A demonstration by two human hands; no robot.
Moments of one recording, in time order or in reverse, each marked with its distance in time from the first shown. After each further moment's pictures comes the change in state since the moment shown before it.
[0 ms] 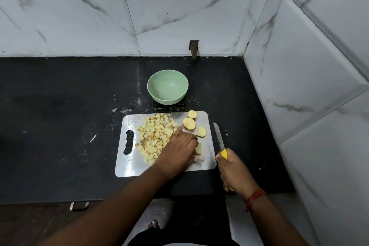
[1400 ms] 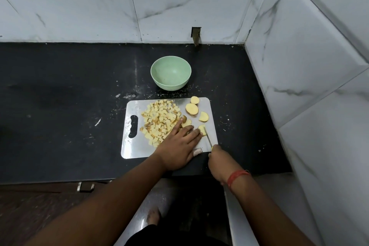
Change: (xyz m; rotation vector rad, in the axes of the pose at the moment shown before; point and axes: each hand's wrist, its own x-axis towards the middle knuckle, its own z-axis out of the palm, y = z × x) left_hand -0.036 0.000 0.005 0.236 -0.114 0.143; right_hand -0.005 0.007 0.041 -0.810 -0.046 0.054
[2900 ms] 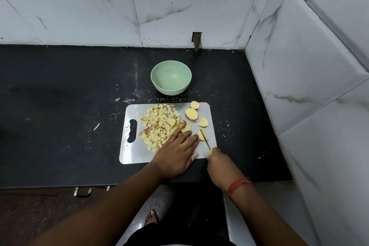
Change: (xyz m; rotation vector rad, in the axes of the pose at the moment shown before) left_hand -0.006 0.006 0.003 -0.039 0.094 -0.056; right_hand 0.000 -0.002 -0.005 0.004 0.092 -0.037
